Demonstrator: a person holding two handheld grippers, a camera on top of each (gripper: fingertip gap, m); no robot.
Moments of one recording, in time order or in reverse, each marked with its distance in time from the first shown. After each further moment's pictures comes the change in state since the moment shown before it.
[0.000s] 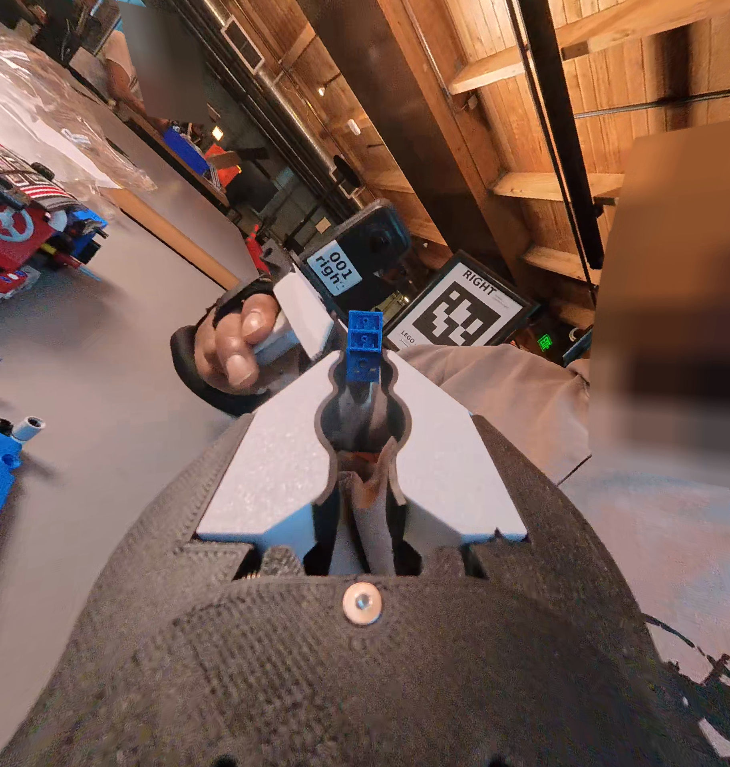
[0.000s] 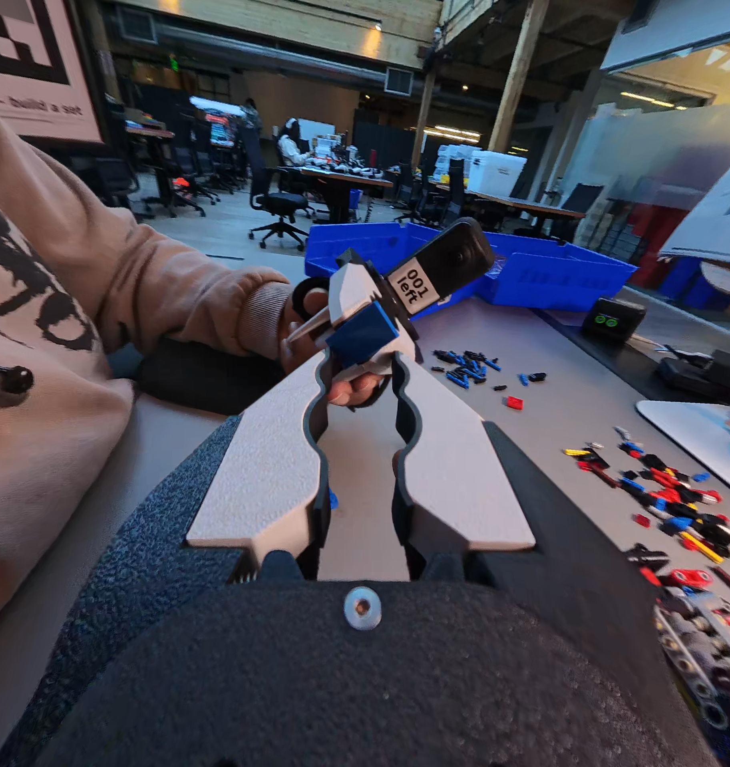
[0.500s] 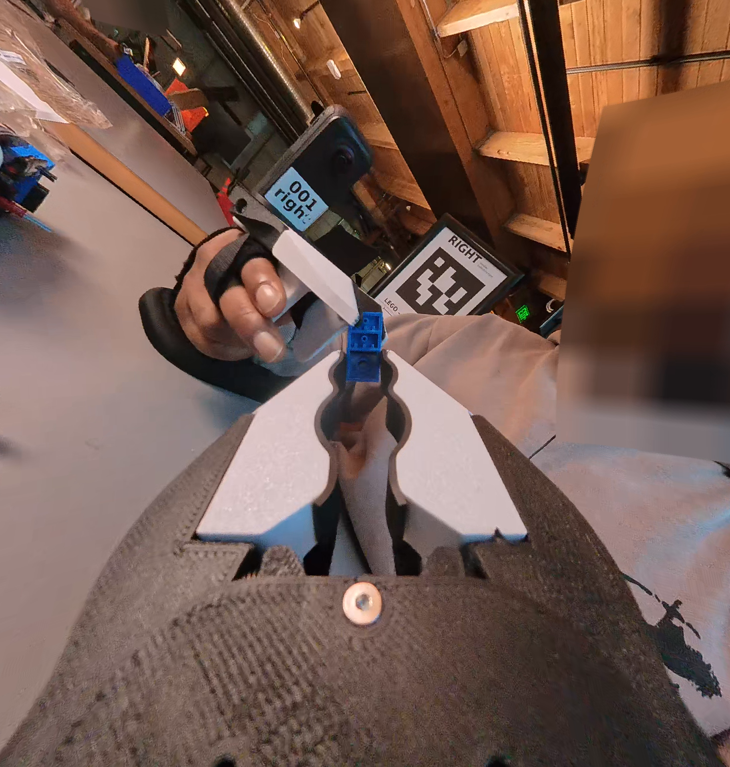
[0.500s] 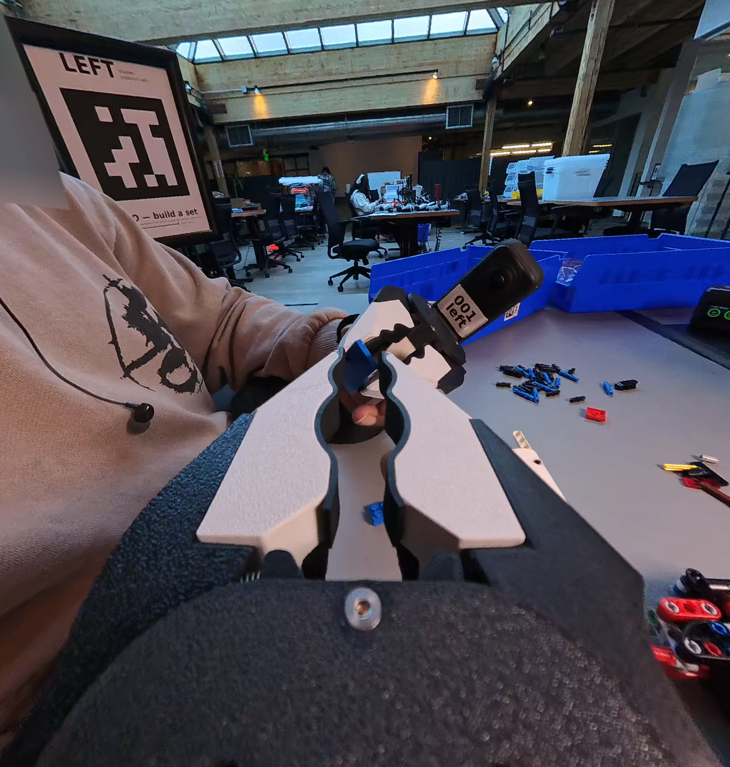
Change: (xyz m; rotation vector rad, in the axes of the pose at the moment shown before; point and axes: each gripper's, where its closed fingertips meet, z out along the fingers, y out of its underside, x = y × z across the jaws) left arm 0.003 0.016 0.000 -0.090 0.045 -0.040; right arm -0.012 -0.016 -0.015 0.092 -0.172 0.196
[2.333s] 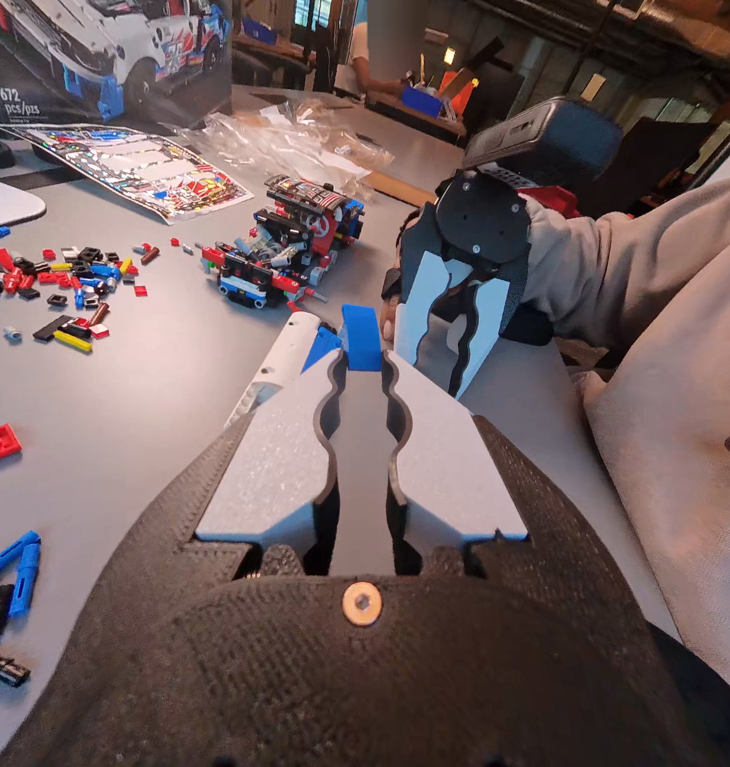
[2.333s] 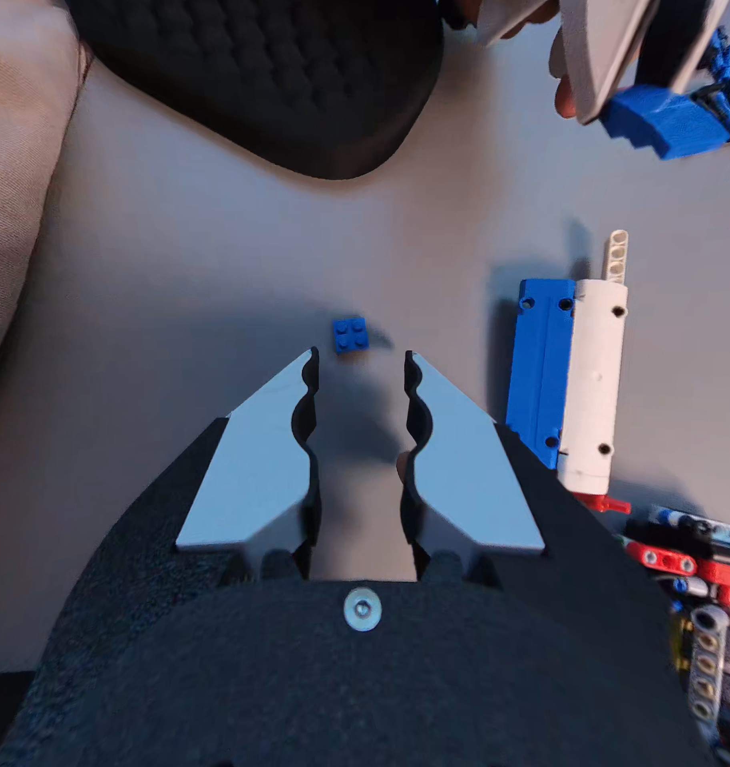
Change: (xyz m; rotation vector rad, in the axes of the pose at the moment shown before) left arm -0.048 -0.013 -0.106 -0.091 -0.676 0.516; right arm 0.018 0.136 0.001 -0.948 -0.085 -0.171
